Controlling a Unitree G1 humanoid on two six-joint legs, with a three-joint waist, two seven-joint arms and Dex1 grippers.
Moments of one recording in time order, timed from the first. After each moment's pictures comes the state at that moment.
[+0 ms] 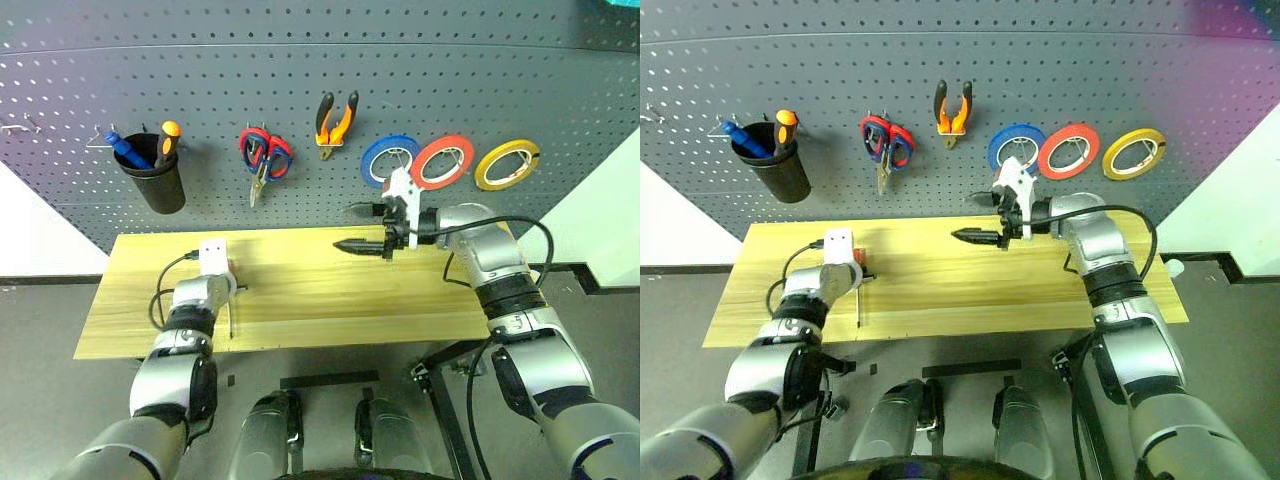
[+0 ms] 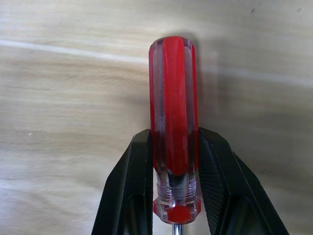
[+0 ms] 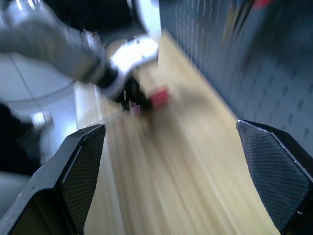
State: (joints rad) left arm -0.59 0.23 0.22 0.70 -0.15 0.70 0.02; right arm -0.79 -0.42 0.08 0.43 0.34 0.36 1.21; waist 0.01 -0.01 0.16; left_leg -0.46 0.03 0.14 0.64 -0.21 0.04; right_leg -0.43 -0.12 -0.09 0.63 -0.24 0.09
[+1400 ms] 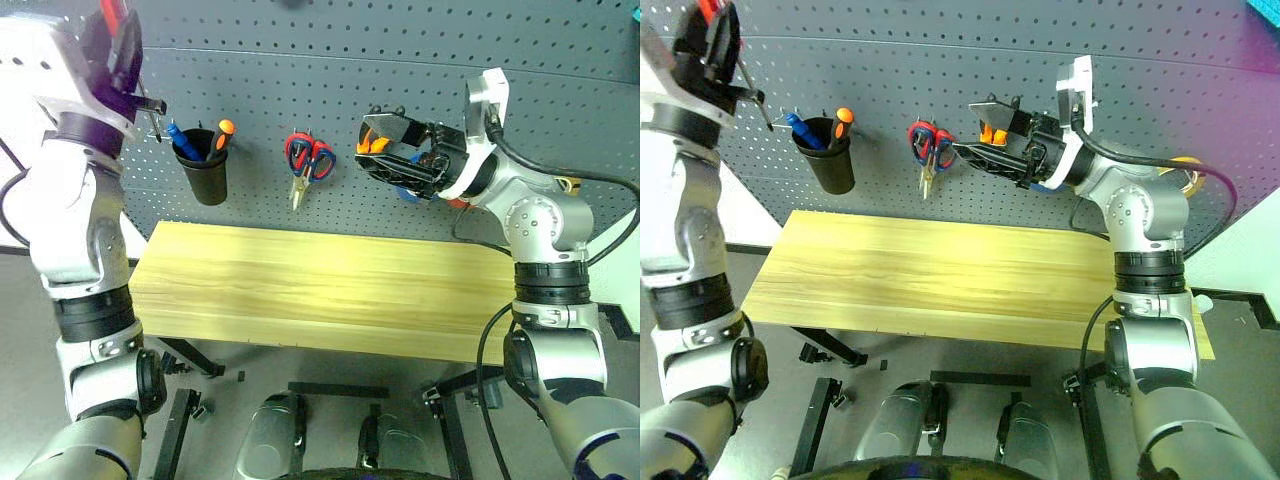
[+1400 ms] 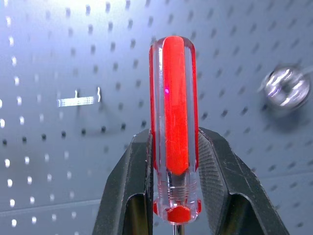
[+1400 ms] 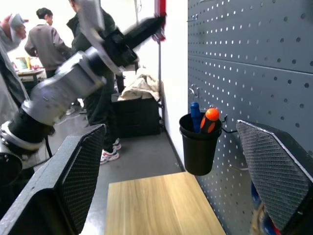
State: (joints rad) left arm -0.73 0.47 0.30 0.03 -0.27 0.12 -0.24; right arm -0.85 -0.45 -0.11 0.15 0.64 0.55 1.11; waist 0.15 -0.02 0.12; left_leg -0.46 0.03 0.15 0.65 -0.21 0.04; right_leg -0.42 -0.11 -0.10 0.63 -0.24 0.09
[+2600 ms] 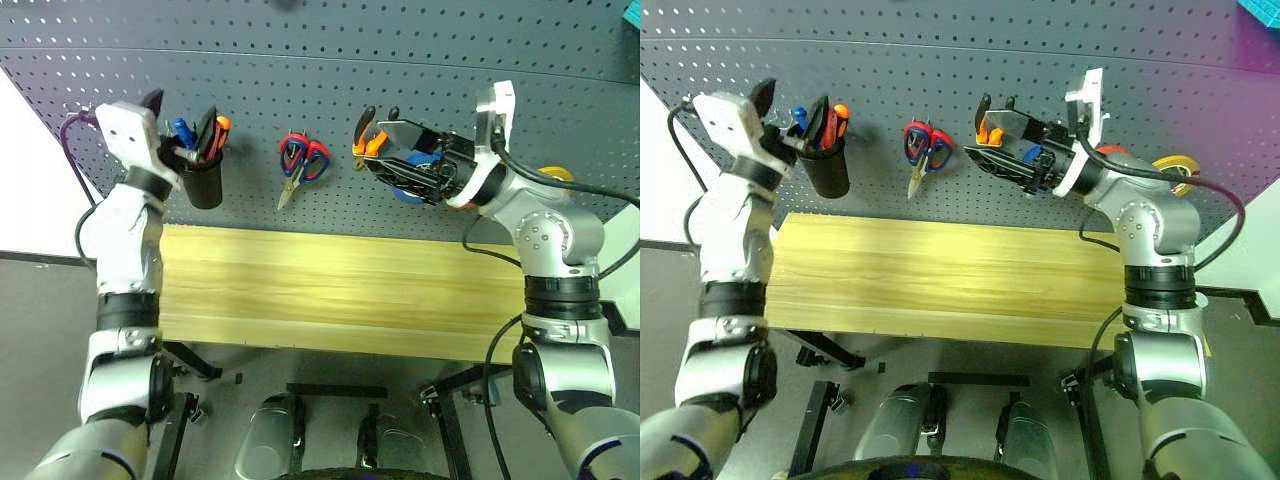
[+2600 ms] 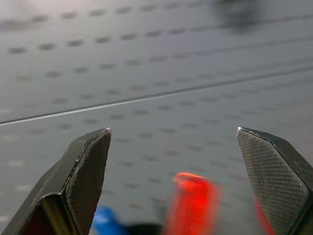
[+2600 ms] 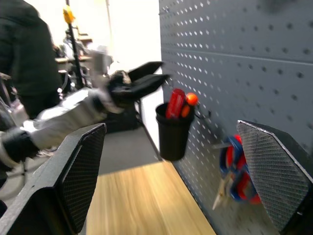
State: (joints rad) left arm -0.55 0.50 0.23 0.21 -0.42 -0.08 -0.59; right arm -0.73 -0.52 -0.13 0.05 0.66 0.59 1.03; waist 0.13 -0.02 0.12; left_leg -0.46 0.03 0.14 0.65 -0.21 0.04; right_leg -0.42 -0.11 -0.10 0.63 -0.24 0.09
